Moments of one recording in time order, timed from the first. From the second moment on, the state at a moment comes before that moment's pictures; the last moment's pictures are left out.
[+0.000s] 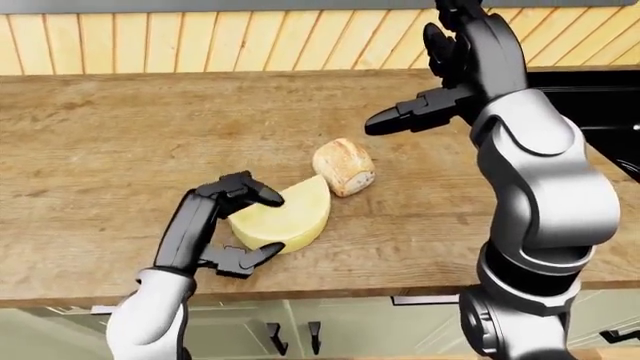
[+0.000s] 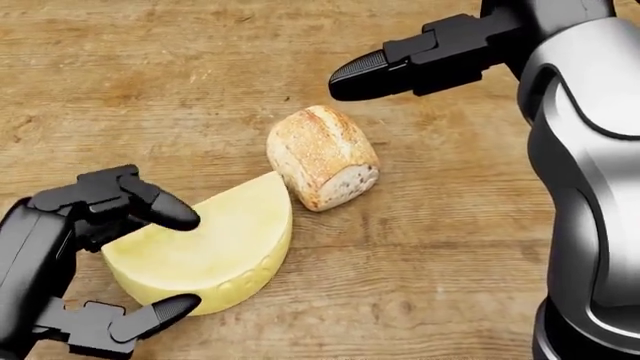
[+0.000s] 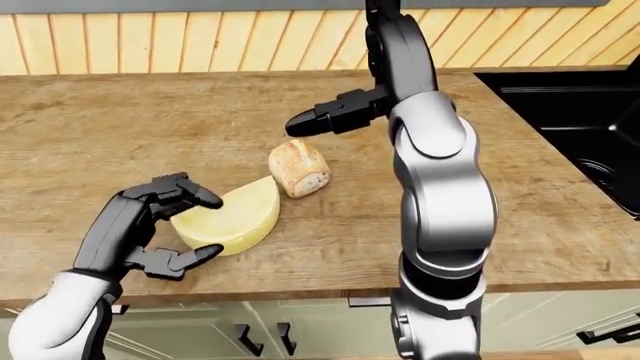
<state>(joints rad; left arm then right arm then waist) -0.07 0.10 0.09 -0.80 0.38 0.63 -0.47 -0.93 -0.21 -0.07 -0.46 -0.09 1.08 0.15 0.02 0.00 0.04</state>
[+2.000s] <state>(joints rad) -1.51 0.92 0.40 -0.57 -0.22 1.61 -0.19 -1.12 -0.15 0.25 -0.11 -0.50 1.41 0.51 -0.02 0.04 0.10</state>
